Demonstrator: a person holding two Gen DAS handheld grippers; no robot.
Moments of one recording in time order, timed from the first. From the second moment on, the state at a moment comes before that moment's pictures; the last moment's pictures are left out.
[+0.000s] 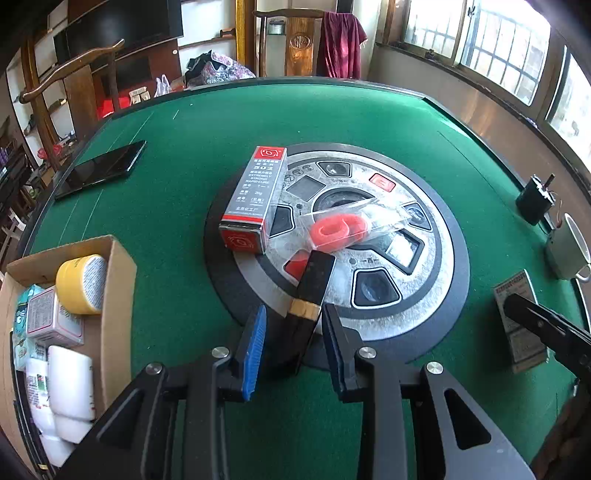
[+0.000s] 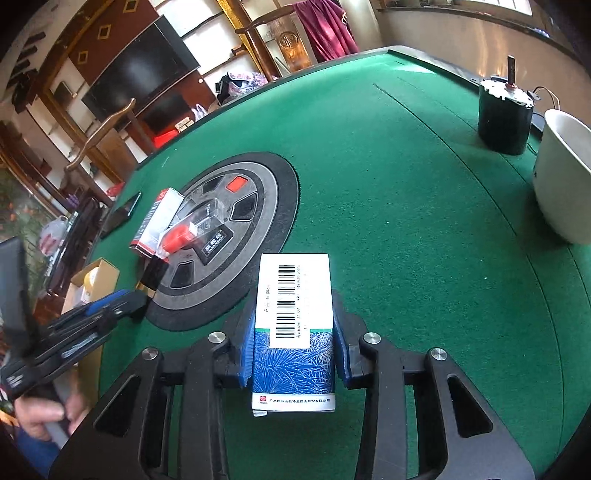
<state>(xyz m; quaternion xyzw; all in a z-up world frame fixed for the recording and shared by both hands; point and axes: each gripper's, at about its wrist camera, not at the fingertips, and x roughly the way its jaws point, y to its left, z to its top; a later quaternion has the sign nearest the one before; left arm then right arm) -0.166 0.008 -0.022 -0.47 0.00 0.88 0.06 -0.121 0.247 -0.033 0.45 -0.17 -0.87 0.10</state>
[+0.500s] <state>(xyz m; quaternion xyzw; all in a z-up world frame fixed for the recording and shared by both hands) -0.094 0.006 -0.016 -0.44 -0.03 0.90 0.05 -0.115 0.229 -0.028 0.44 -0.15 -0.88 0.12</state>
